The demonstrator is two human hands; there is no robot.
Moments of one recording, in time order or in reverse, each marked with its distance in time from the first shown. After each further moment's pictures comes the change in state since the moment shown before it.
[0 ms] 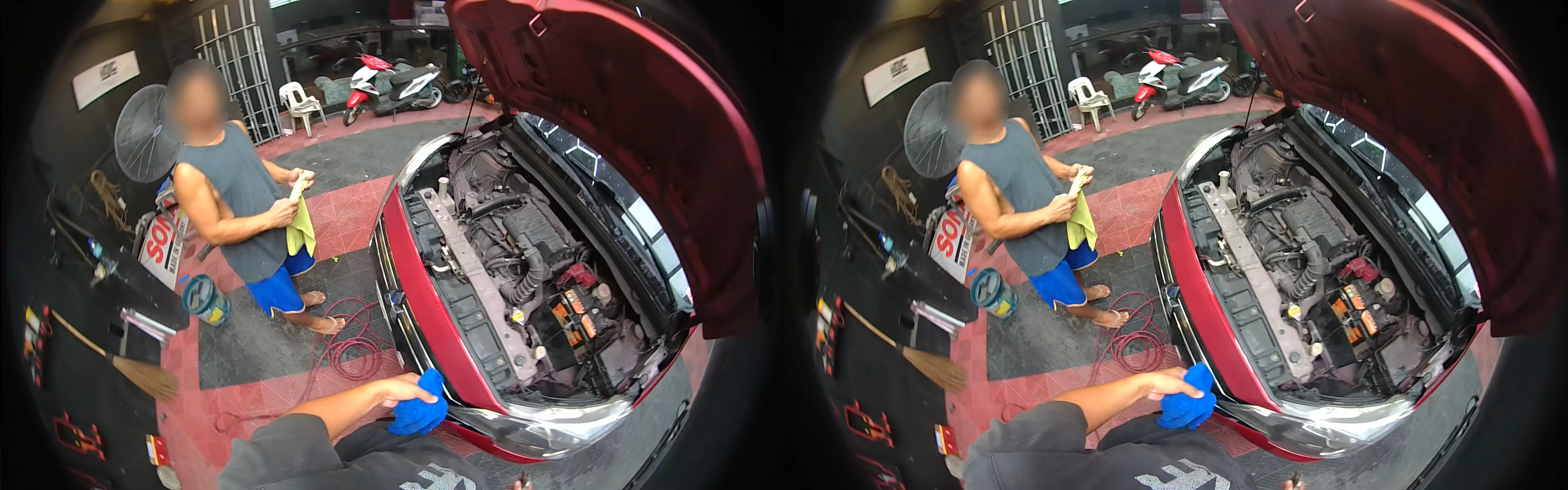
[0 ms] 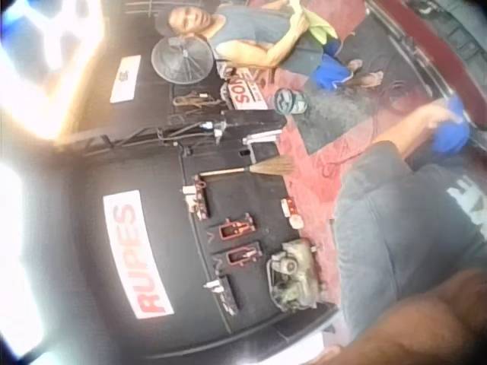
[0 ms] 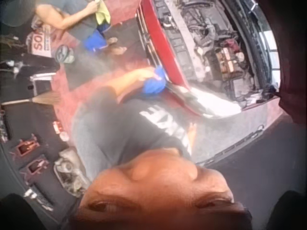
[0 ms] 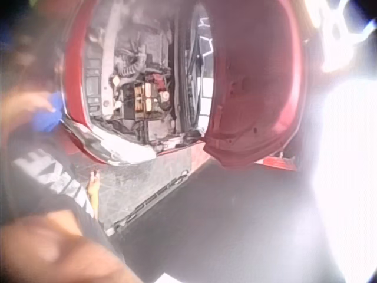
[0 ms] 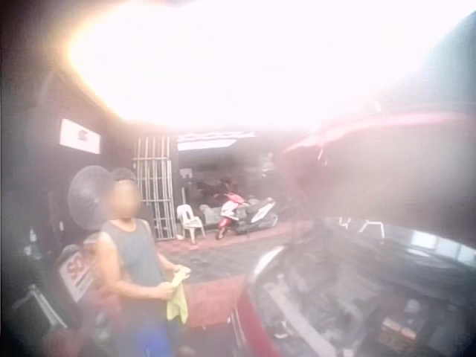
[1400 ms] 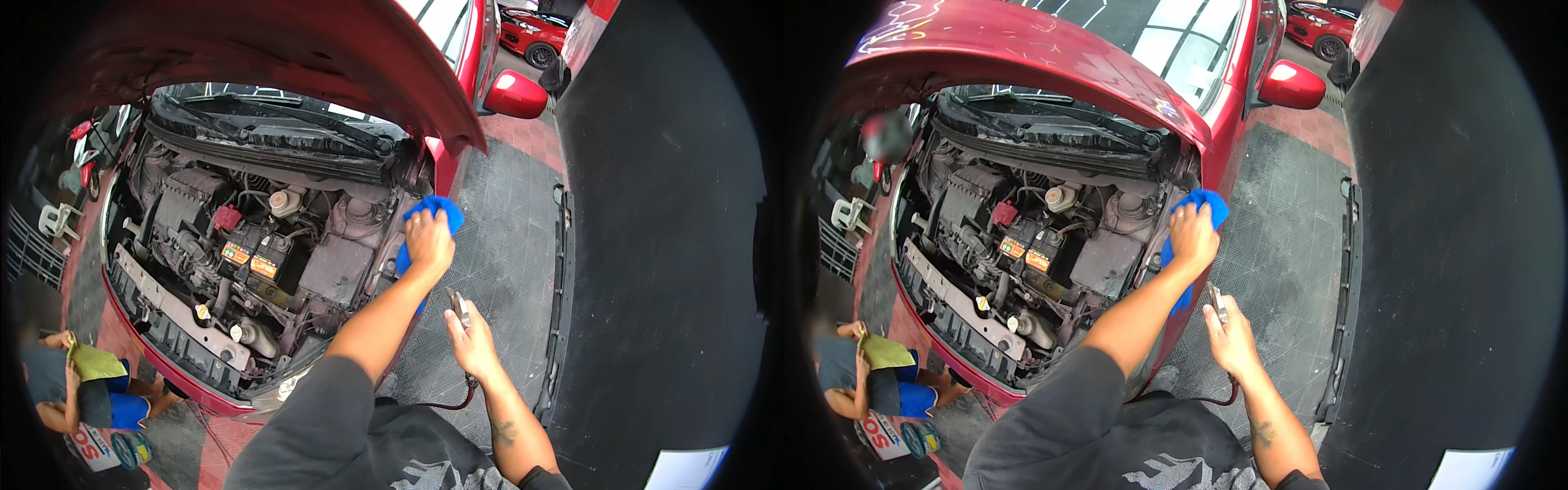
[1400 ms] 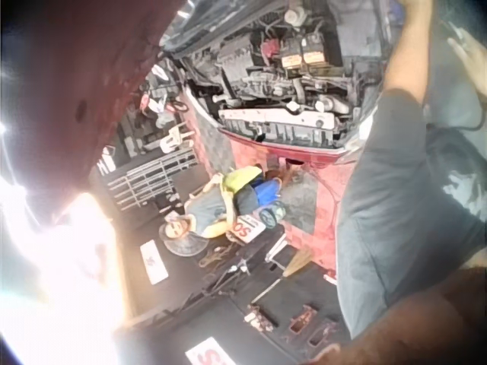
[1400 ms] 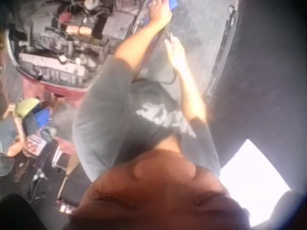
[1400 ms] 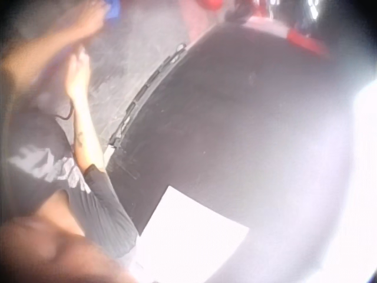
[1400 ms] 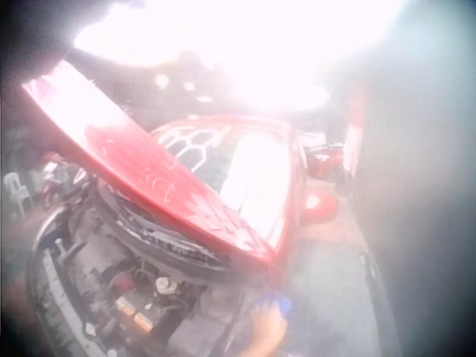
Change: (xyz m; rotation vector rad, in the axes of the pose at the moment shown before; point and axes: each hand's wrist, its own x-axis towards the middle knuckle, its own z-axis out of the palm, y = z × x) left_hand 0.525 0.194 0.695 1.284 0.606 1.137; right_hand 0.182 0.119 -0.416 0.346 0.465 0.236
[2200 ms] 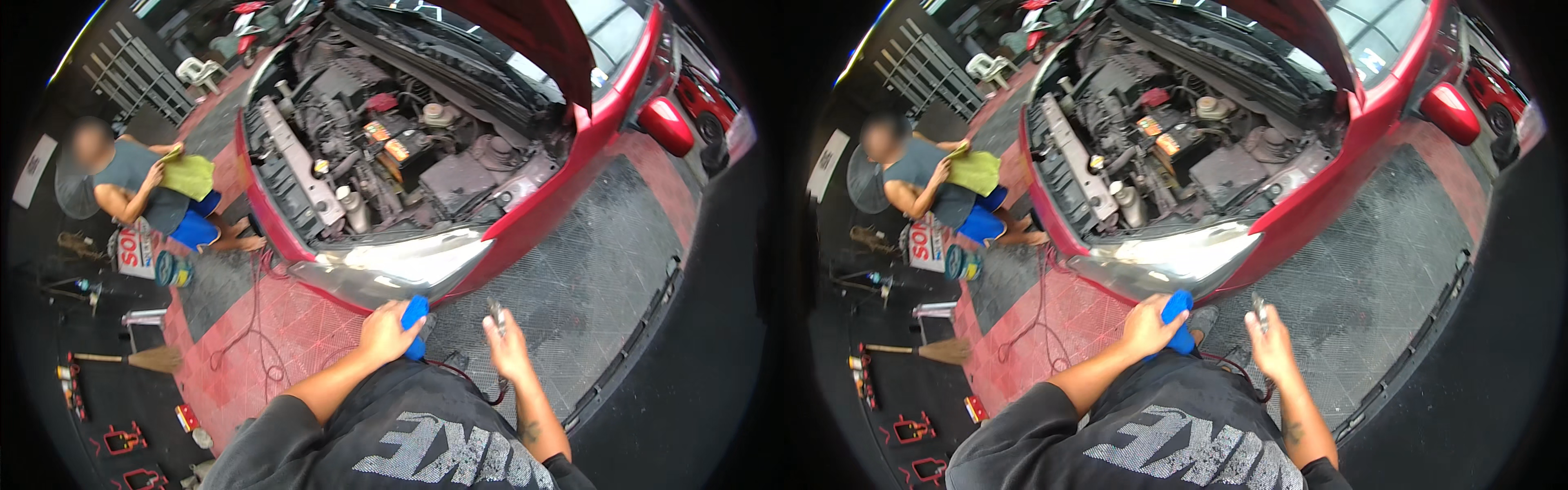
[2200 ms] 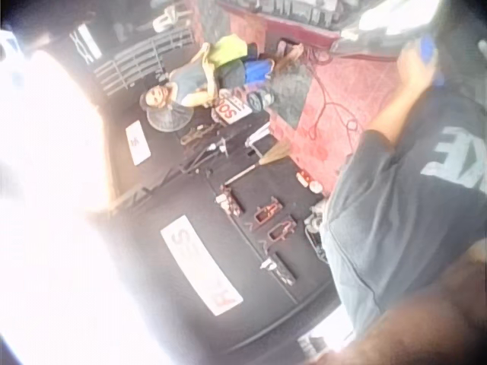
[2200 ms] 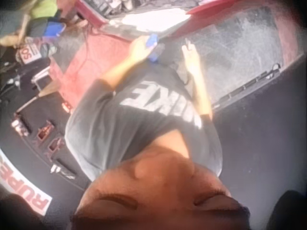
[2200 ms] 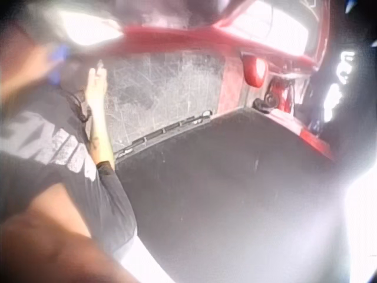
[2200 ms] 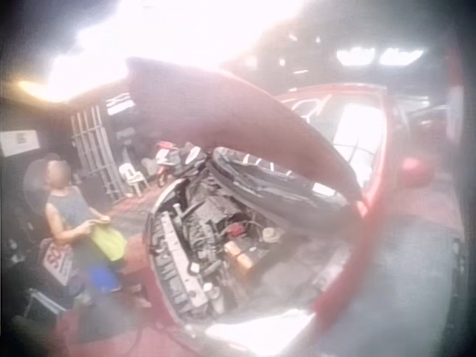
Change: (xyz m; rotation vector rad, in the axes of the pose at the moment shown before) left_hand -0.365 0.010 -0.221 -0.080 -0.272 -0.664; right_hand -0.086 0.097 -0.009 0.062 -0.573 -0.121
